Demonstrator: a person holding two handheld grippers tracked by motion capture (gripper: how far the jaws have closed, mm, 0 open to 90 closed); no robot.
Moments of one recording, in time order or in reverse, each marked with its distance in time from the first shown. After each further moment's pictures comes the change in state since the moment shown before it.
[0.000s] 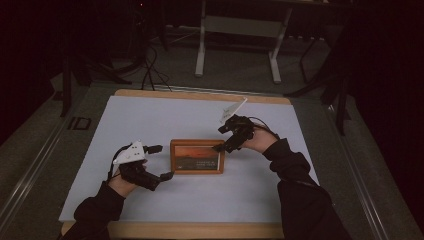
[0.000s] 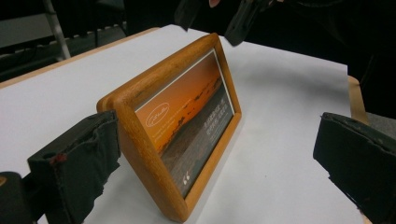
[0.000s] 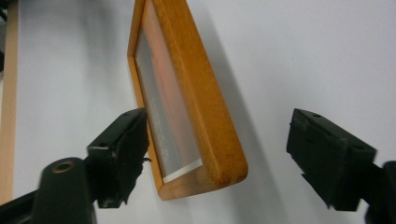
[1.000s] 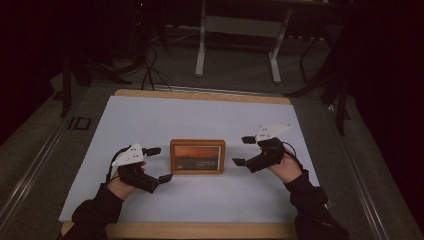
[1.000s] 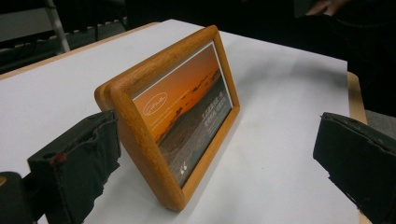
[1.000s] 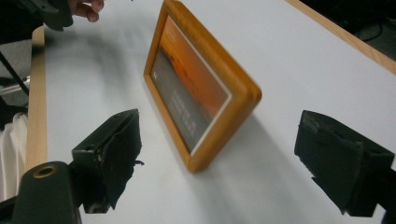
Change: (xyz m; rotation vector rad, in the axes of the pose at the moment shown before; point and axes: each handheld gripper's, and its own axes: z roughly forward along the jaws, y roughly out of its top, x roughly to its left) left arm -0.003 -0.005 -0.003 0.015 0.002 -0.011; right arm 0.054 -0.080 -0.051 -0.290 -0.124 0.113
